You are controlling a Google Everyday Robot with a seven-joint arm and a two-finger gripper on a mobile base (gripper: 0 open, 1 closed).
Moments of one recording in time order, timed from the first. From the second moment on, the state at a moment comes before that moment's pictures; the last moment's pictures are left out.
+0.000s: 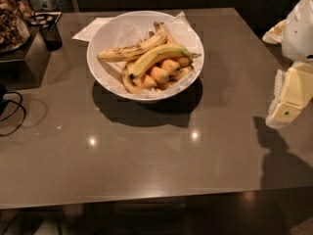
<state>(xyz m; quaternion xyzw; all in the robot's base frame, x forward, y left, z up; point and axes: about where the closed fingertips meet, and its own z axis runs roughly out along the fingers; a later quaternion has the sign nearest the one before) 0.438 -0.217 0.976 -0.60 0.78 -0.03 0.16</state>
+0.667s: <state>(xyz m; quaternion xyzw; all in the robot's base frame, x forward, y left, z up) 0.450 -0.202 0.985 -0.61 0.77 -0.03 0.17</state>
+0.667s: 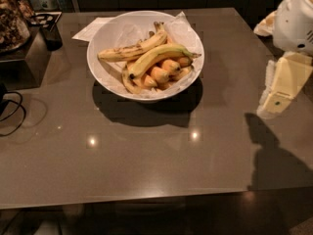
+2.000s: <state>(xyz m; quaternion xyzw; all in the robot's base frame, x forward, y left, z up) 0.495 -0.142 1.004 -0.66 0.73 0.01 0.19</state>
